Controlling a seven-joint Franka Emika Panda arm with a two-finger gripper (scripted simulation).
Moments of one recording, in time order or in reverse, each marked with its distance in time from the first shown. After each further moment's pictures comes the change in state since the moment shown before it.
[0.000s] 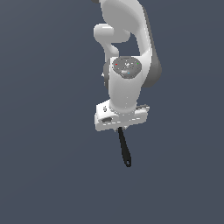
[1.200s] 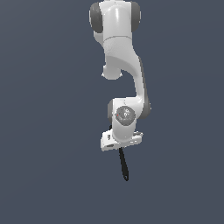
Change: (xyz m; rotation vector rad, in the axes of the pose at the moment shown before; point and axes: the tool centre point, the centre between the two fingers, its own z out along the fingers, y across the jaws) arm 0.020 -0.006 0.164 0.000 -0.001 0.001
